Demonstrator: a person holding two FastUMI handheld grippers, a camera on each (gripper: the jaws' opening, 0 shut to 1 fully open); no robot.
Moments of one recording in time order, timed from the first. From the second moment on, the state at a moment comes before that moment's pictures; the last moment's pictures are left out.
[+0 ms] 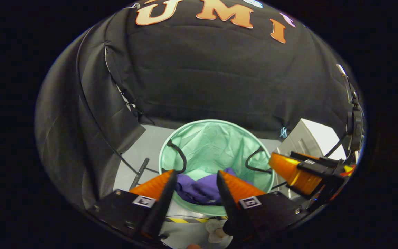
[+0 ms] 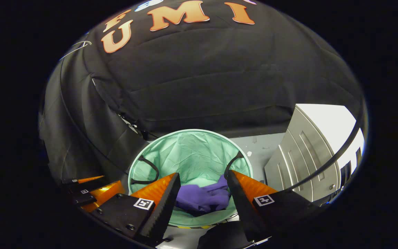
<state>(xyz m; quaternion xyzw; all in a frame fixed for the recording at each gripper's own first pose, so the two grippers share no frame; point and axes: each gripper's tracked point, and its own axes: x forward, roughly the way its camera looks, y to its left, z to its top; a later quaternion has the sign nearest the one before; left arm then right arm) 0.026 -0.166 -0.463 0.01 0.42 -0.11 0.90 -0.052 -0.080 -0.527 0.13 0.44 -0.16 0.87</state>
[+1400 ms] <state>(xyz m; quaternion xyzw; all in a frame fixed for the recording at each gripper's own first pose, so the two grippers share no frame) 0.043 -0.057 -0.133 -0.03 0.07 -0.06 1.00 -0.060 -0.108 -0.204 0.05 0.18 -0.19 0.96</state>
